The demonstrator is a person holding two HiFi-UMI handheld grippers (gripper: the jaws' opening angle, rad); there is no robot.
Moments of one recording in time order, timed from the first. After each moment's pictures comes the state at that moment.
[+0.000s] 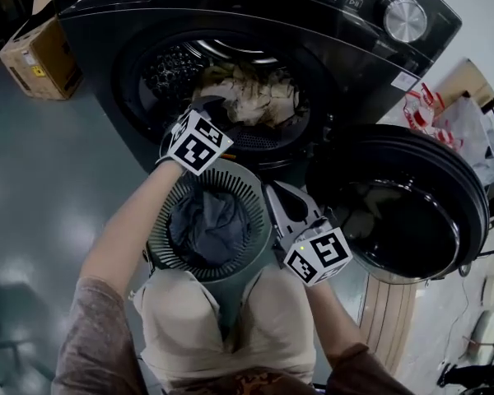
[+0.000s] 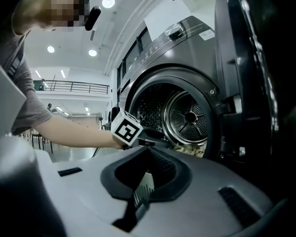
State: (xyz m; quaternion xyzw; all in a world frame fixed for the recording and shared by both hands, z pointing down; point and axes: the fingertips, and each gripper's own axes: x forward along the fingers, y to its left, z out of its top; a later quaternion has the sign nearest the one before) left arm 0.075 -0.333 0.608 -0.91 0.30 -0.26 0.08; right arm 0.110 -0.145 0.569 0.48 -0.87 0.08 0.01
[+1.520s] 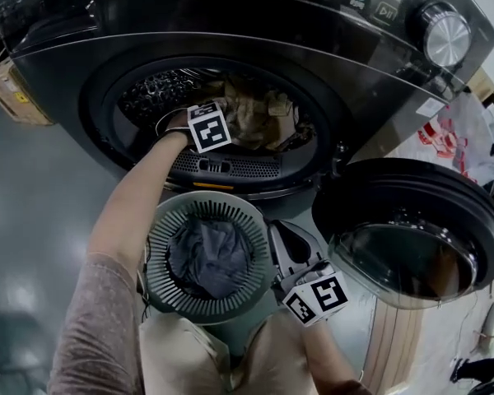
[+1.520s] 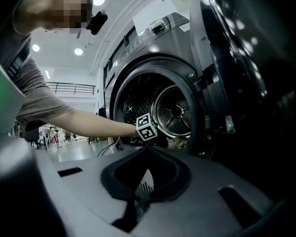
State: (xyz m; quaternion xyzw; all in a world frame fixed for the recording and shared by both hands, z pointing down) left arm 0.101 -0.450 0.719 -0.83 0.13 -0.51 0.17; right arm 0.128 -0.162 0.610 0.54 -0.83 0.11 0.00
